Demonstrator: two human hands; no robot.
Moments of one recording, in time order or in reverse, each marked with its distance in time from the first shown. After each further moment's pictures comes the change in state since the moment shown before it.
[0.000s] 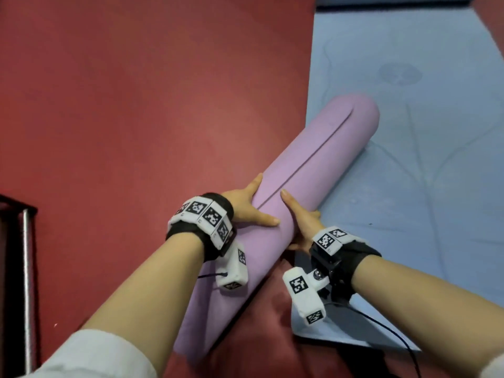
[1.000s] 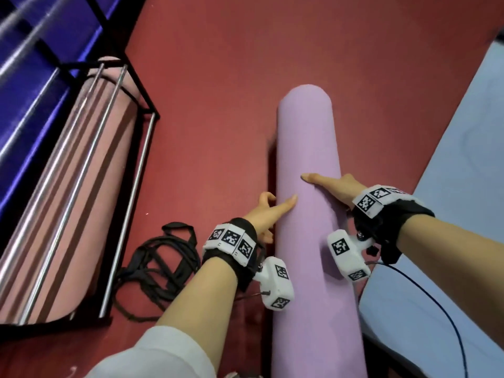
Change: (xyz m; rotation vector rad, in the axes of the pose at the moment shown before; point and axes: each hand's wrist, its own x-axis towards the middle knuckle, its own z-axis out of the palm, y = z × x) left_hand -0.087 -0.129 0.080 -1.227 0.312 -0.268; right_hand -0.039 -0.015 0.137 -1.089 -0.173 -0.263
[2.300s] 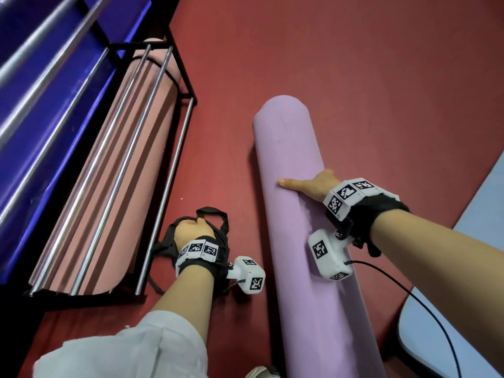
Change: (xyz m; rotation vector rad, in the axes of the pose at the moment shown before) left_hand -0.009 -0.118 -0.121 -0.066 1.114 -0.332; right_hand -0.002 -0.041 0.107 -0.200 -0.079 -0.086
